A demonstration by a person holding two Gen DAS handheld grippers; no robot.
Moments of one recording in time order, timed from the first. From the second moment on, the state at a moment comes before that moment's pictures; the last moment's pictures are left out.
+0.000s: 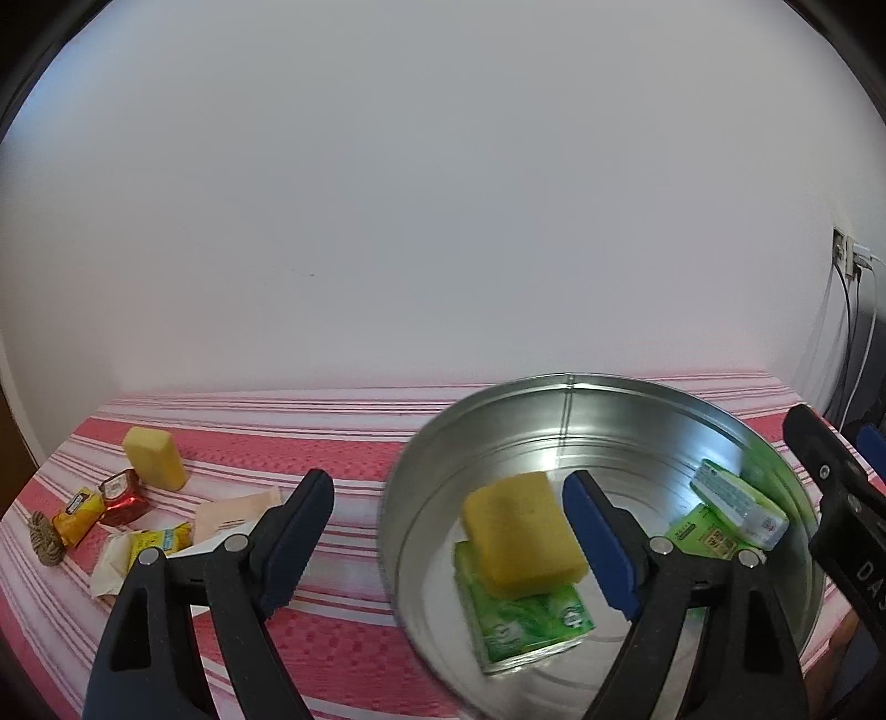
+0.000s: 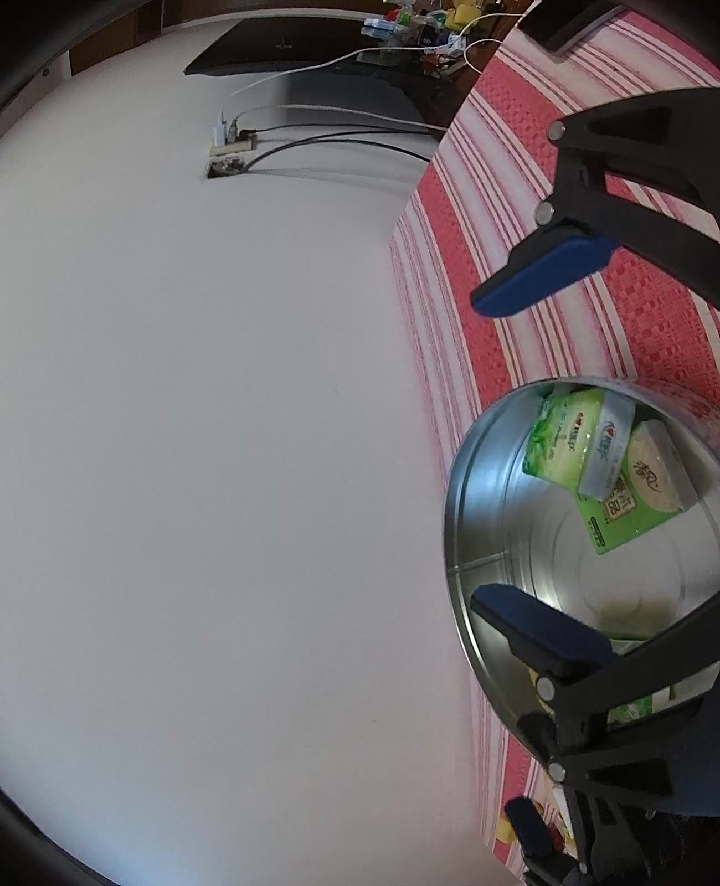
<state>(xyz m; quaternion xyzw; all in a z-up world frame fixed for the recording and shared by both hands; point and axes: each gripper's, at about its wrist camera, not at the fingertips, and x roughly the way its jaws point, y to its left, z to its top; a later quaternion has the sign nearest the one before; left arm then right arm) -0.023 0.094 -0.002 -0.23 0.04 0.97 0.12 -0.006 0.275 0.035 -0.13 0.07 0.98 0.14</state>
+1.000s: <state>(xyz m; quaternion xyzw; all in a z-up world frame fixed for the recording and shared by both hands) -0.053 -0.070 -0.024 -0.26 0.01 0.96 -0.01 0.008 0.186 0.036 -0.11 0.02 0.98 0.14</state>
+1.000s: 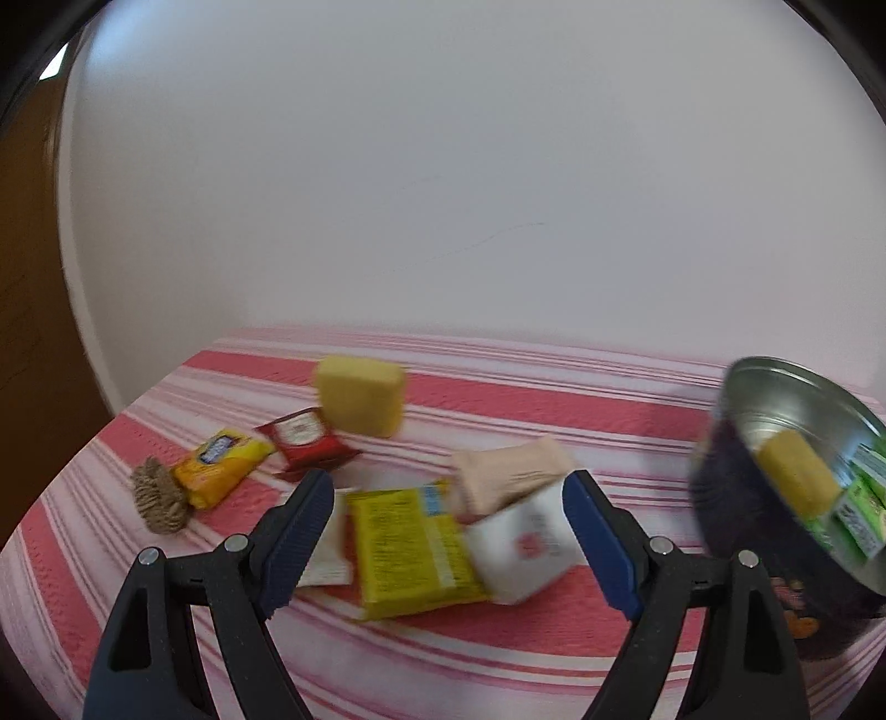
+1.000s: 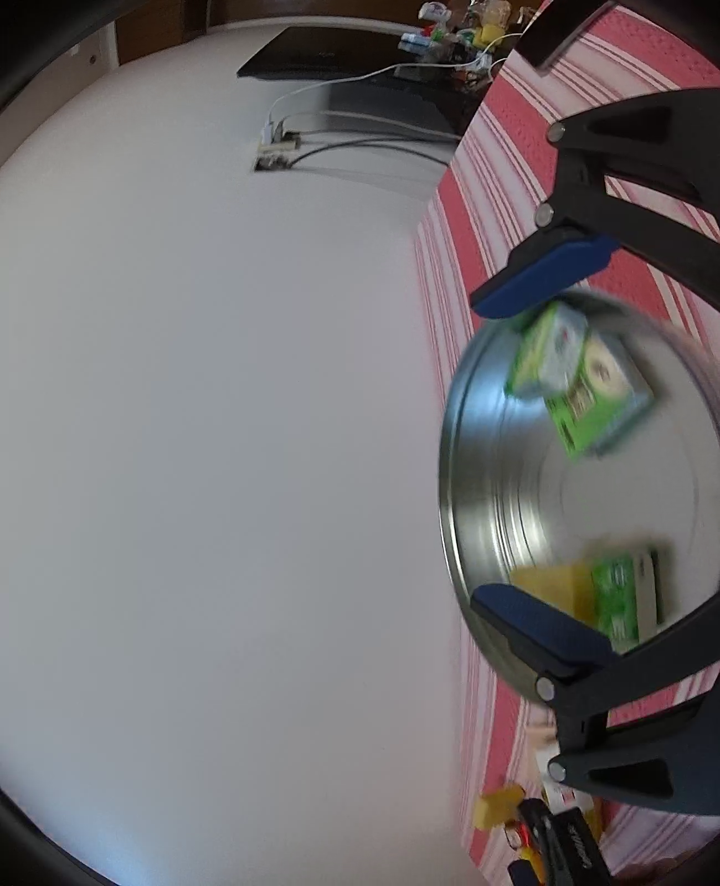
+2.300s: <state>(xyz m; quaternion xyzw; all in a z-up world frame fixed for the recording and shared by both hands) -0.103 -0.173 -0.057 -0.39 -0.04 0.92 -0.08 -0.106 0.005 -0.016 -0.36 0.03 0.93 -0.01</state>
